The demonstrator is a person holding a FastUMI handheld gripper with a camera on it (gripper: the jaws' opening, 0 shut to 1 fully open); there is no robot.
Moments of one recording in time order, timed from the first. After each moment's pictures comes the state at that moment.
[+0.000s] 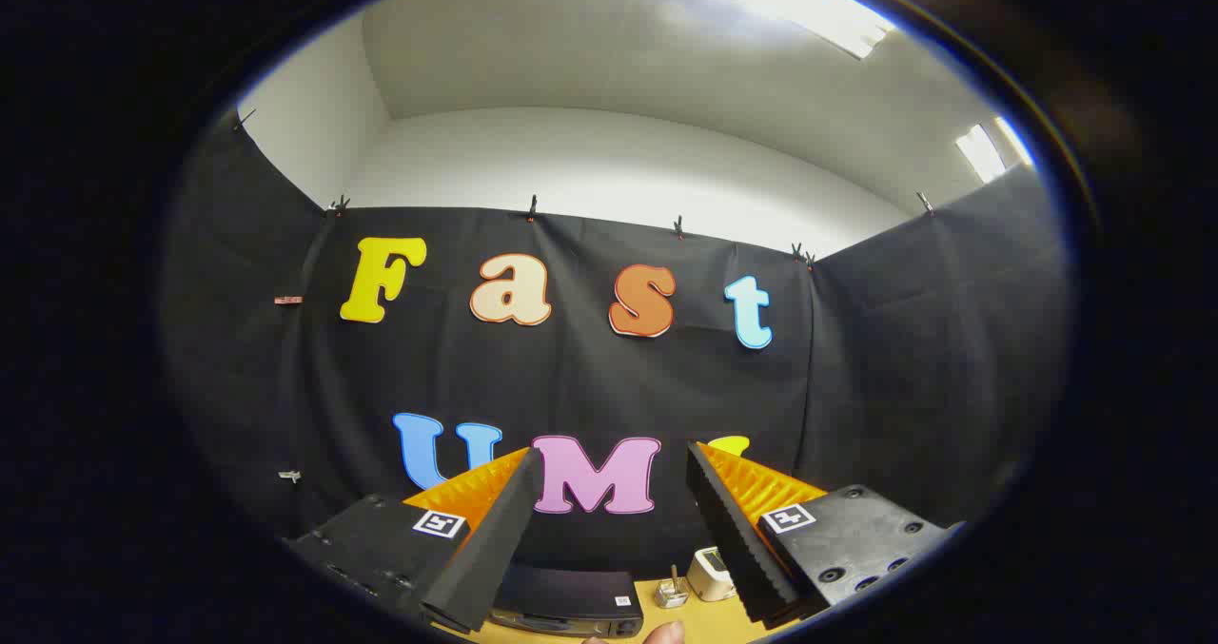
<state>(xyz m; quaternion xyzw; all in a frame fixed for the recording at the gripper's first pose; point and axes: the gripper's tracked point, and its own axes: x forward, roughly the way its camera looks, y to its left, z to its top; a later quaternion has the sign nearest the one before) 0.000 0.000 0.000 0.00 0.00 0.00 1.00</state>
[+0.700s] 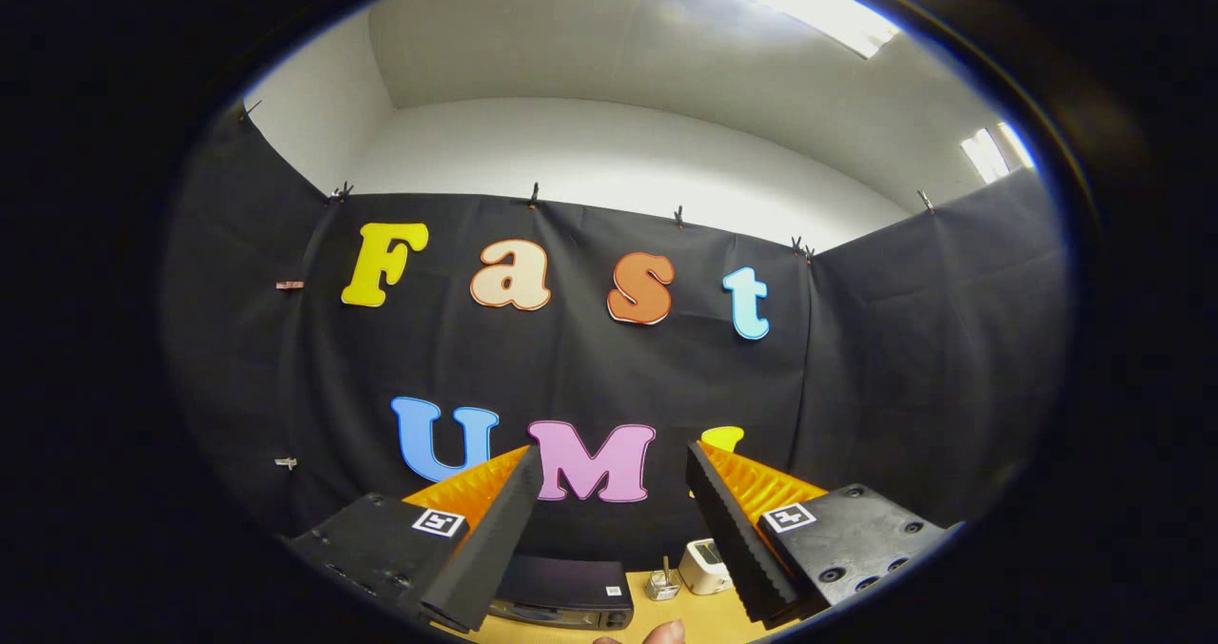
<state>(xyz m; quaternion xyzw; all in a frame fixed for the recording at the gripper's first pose) -0.014 -0.010 -0.032 0.00 0.03 0.00 1.00</state>
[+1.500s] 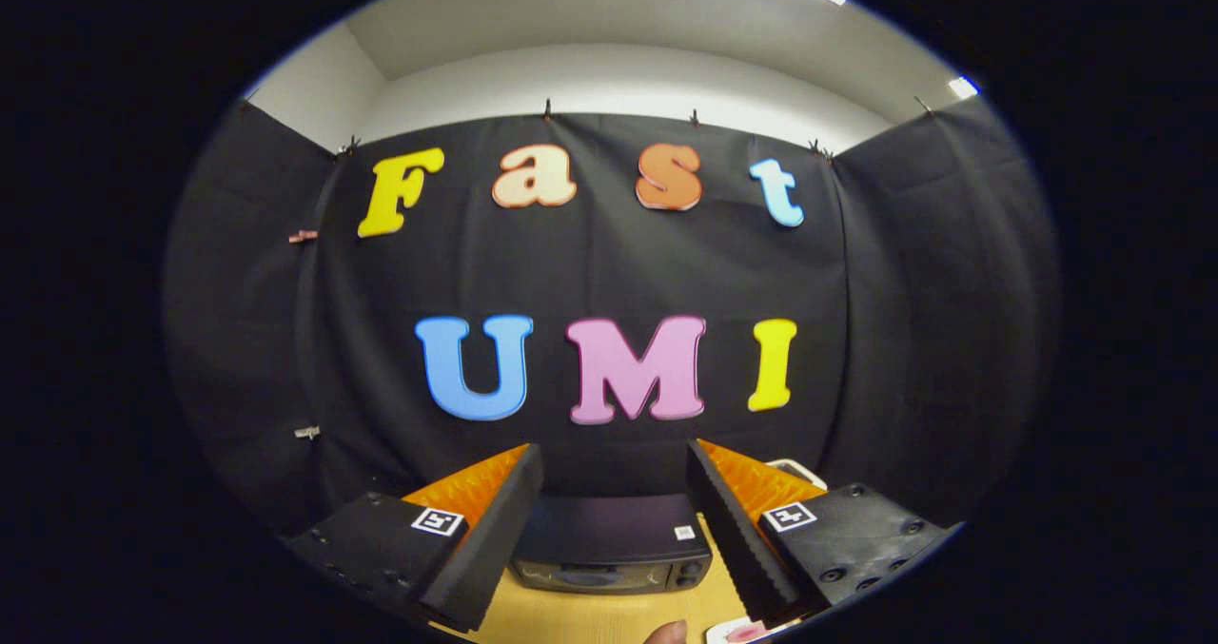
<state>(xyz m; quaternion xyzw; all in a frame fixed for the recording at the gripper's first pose) -0.015 0.059 -0.290 0.05 0.15 0.04 0.99</state>
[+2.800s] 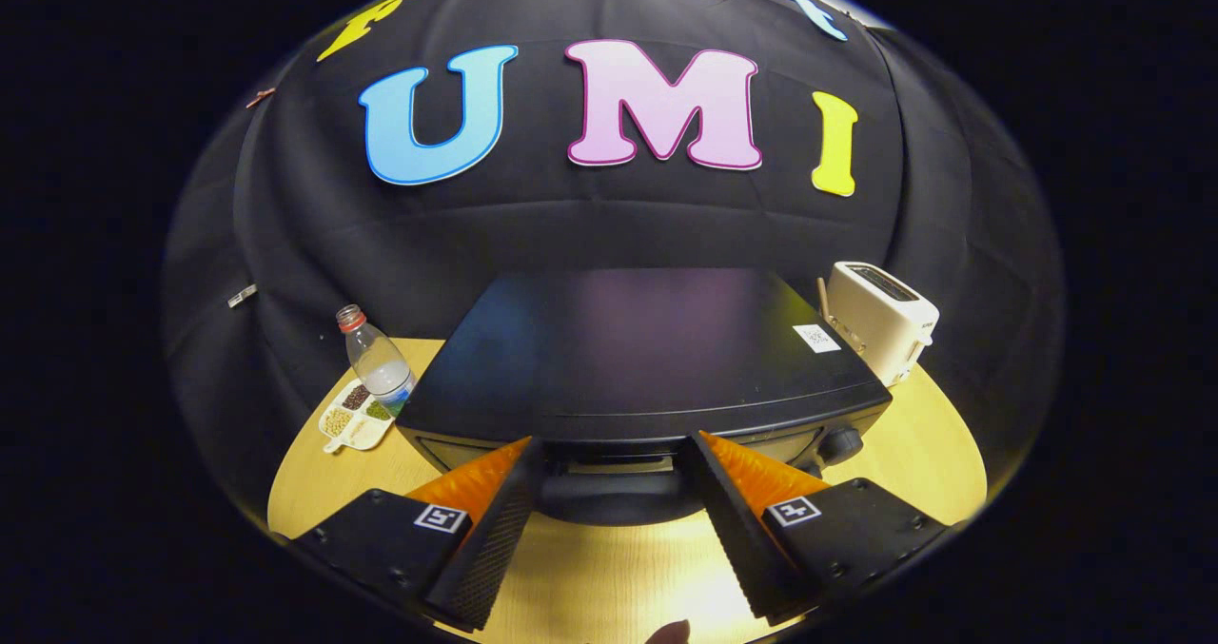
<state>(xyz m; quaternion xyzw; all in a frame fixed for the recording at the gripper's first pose) 0.018 0.123 -0.632 0.03 0.40 0.02 0.92</state>
